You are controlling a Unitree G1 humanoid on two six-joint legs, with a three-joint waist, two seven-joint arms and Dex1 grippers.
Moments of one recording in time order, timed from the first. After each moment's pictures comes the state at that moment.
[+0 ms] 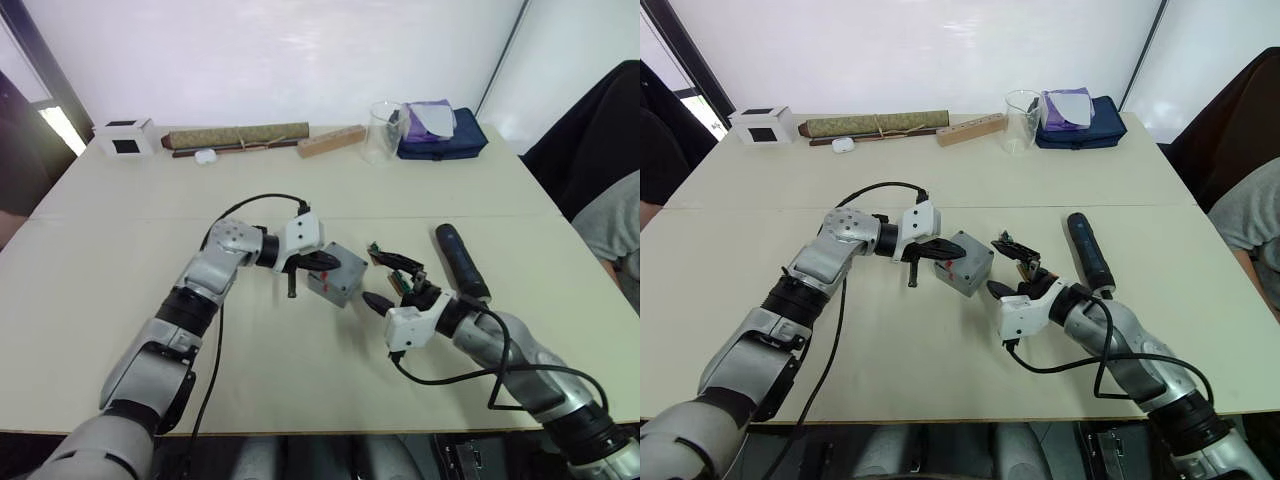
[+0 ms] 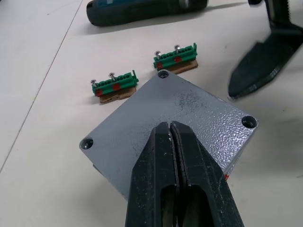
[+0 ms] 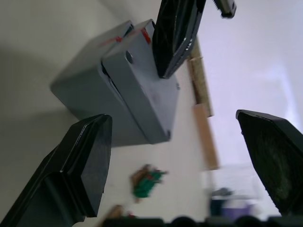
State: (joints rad) left arm -0.78 0.38 -0.33 0.38 -0.07 0.16 -1.20; right arm -0.16 -0.67 0.27 -0.22 -0.46 -0.25 0.43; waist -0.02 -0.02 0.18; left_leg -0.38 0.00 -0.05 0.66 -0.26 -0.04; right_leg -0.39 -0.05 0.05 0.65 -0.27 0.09
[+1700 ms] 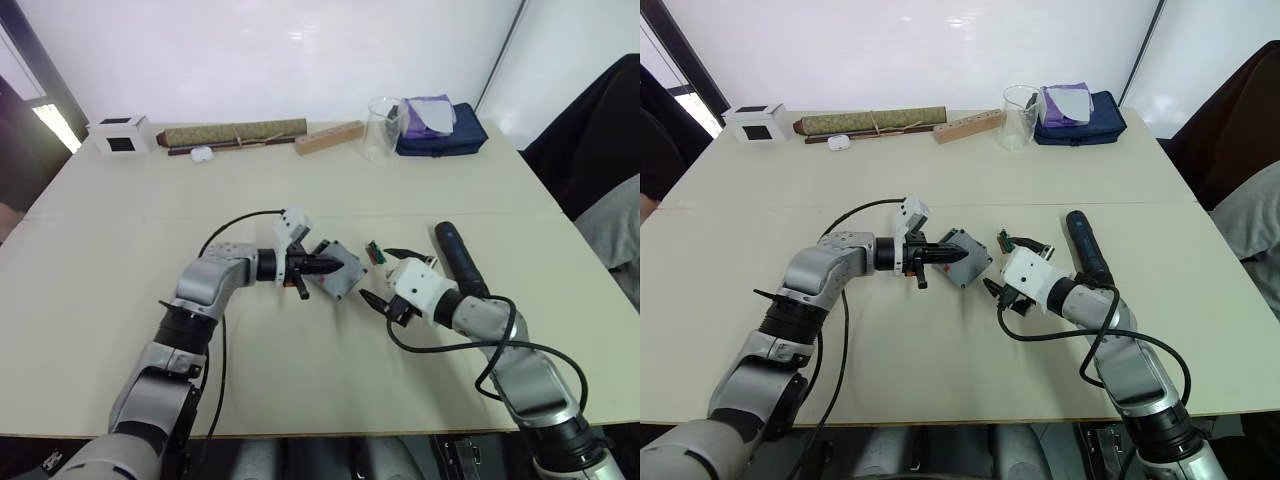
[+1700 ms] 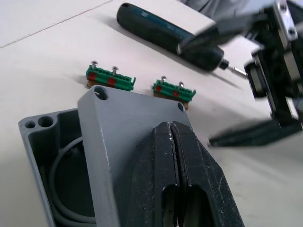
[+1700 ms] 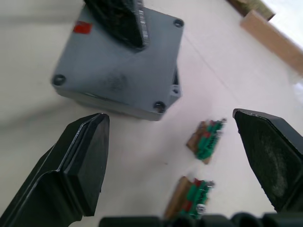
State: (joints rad) left arm -0.70 0.30 -0.14 0.23 -0.37 0.72 -0.98; right arm -0.17 -0.50 0.15 -0.44 -0.09 0.48 0.66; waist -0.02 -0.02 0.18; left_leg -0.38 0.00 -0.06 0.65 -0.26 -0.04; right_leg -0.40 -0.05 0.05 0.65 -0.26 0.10
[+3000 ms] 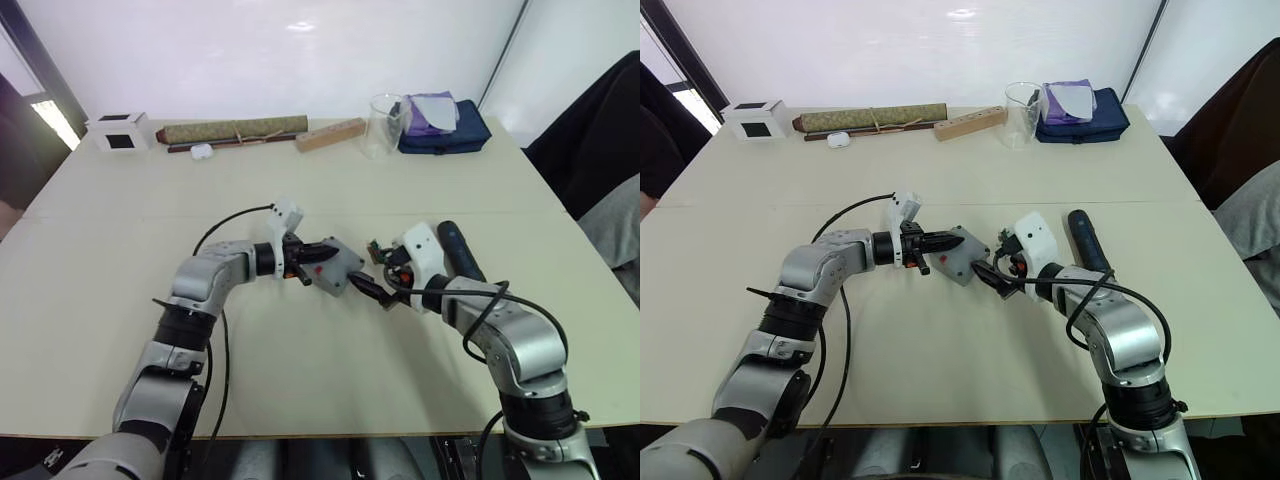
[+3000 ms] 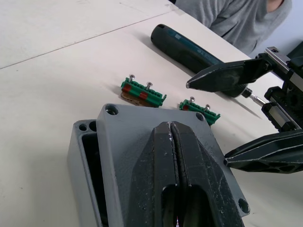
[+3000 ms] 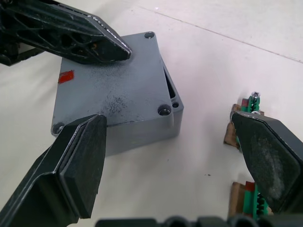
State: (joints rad) left arm -0.71 0.29 -0.10 0.23 -0.43 0.74 -0.87; right arm -0.35 -0.38 0.03 -0.46 0.27 1.00 0.49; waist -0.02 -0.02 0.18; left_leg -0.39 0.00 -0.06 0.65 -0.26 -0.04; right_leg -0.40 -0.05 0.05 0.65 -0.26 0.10
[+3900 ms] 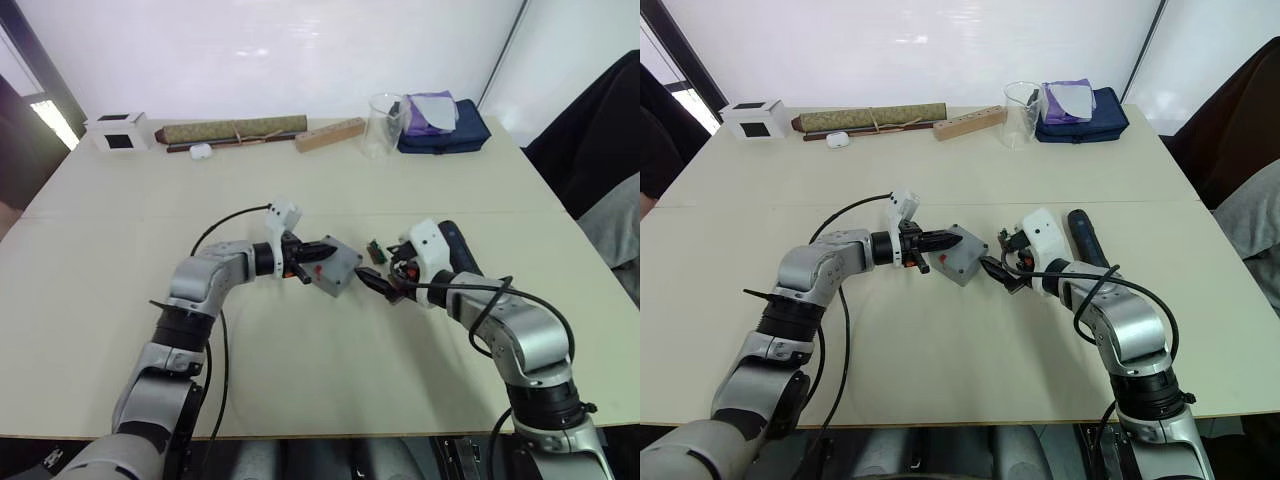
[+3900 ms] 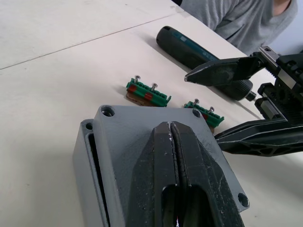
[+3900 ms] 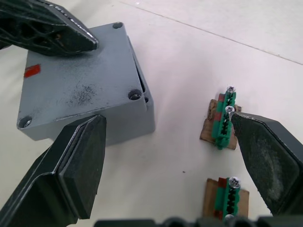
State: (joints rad) left arm -0.69 0.30 -0.09 0.21 -0.45 0.76 -0.84; right arm -0.38 -0.43 0.03 -0.37 0.32 0.95 0.47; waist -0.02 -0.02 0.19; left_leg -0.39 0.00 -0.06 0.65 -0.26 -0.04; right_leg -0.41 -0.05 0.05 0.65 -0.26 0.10
